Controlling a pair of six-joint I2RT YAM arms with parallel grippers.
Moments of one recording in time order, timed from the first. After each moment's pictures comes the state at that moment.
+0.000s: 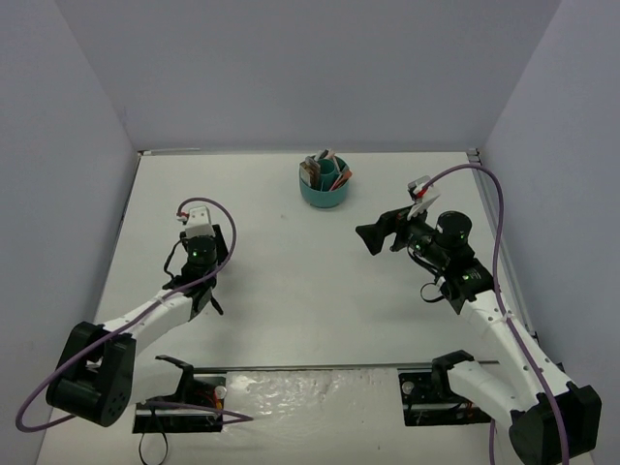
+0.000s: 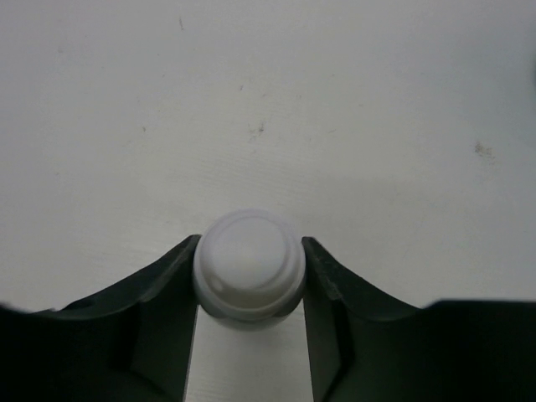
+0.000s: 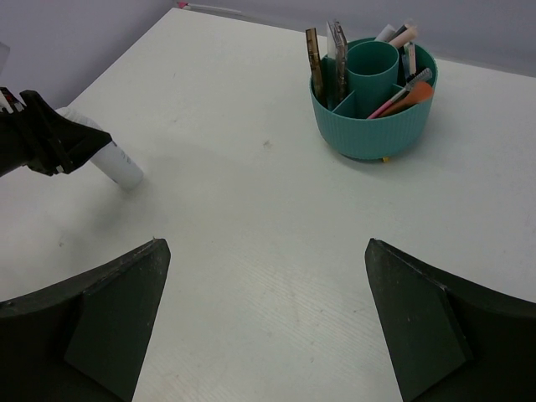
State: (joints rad) left arm -0.32 1.21 0.46 0.36 -0.44 -0.28; right arm 0.30 0.92 0.69 0.06 -0.38 0.19
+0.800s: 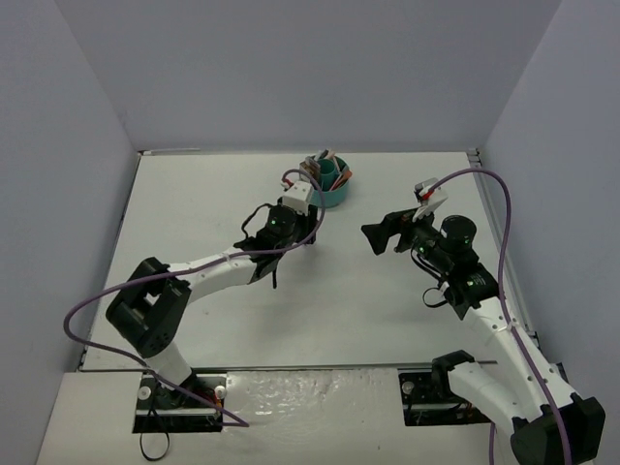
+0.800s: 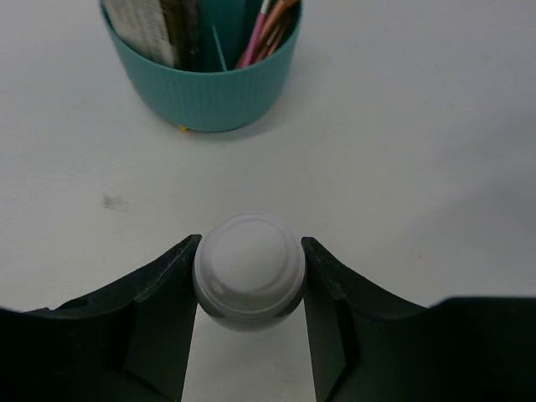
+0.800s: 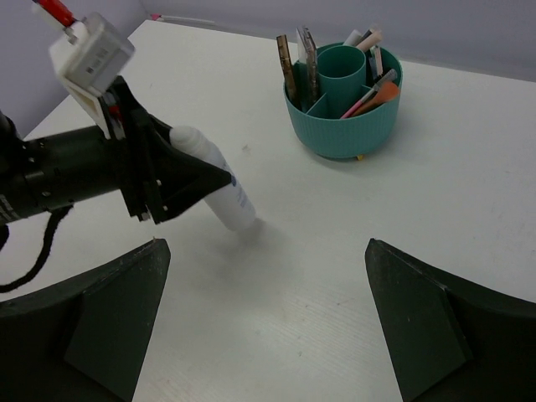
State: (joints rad) left arm -0.71 1.64 0.99 0.33 -0.20 -0.22; right arm 0.30 0.87 0.69 0.02 -0.31 0.19
